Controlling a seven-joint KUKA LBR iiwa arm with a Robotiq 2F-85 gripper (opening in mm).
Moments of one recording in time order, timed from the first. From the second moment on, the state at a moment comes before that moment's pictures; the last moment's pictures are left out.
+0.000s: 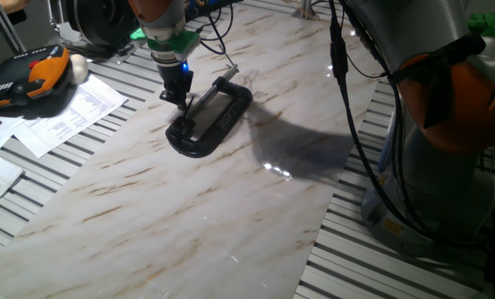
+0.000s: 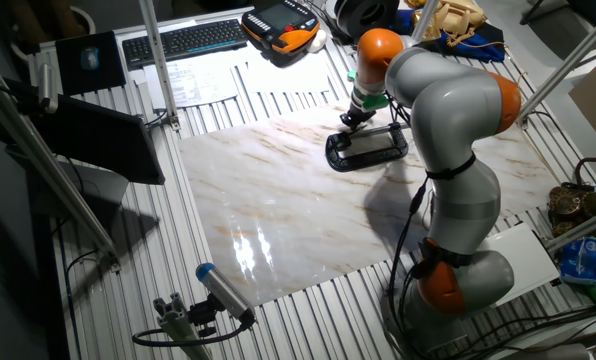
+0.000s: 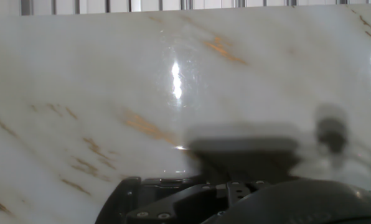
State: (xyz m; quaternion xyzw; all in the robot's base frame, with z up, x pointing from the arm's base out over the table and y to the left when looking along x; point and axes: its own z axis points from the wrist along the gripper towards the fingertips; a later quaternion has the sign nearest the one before) arm 0.628 -0.051 0.053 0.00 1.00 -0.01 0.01
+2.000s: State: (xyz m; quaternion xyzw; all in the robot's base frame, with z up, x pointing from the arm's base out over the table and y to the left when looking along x) arm 0.621 -0.053 0.044 -0.01 1.00 -0.01 0.01
